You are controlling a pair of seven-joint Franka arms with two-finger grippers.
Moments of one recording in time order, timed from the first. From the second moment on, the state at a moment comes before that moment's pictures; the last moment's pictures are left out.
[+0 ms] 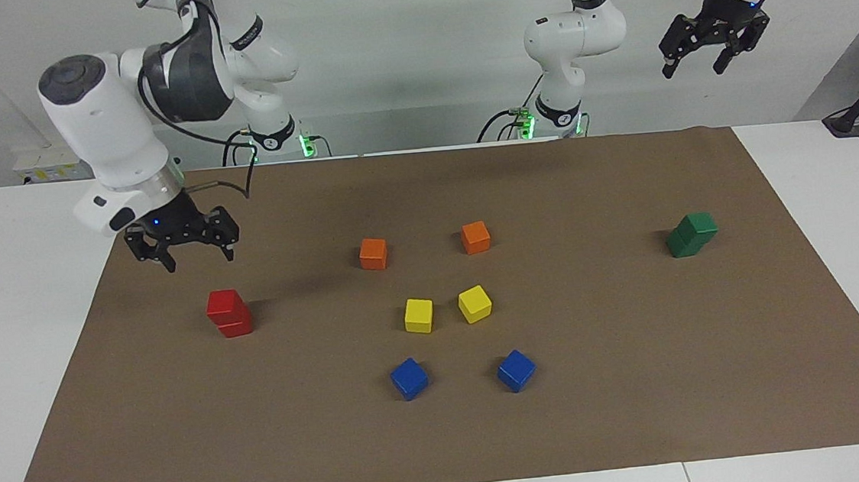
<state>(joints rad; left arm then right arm) 0.01 -0.37 0.03 -1.83 -0.02 1.42 0.07 -0.20 0.04 0.24 -1.69 -0.01 1.81 -0.09</state>
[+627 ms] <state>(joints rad) 0.01 -0.37 0.03 -1.83 -0.02 1.42 0.07 -0.20 -0.06 0.23 -1.66 0.06 1.69 -0.09</state>
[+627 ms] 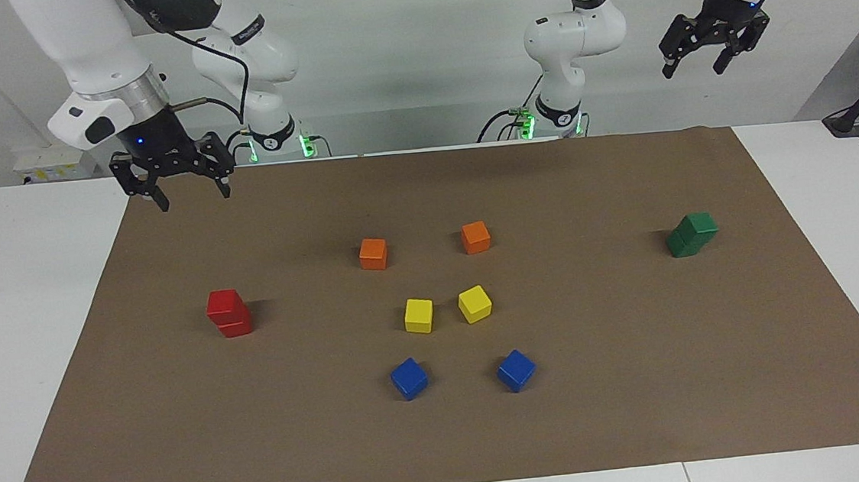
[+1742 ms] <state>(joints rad) 0.01 -0.37 0.03 -1.83 -0.02 1.42 0.07 -0.20 -0.06 0.23 -1.67 0.06 1.69 -0.09</state>
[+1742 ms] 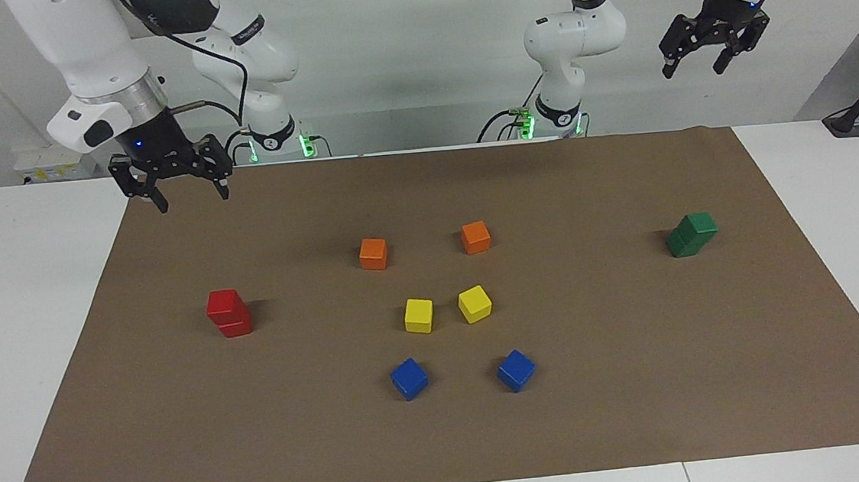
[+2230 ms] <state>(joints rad) 0.01 -0.37 0.03 -1.82 -0.02 1.42 0.07 -0.23 -0.06 0.21 -1.67 0.06 1.69 -0.09</state>
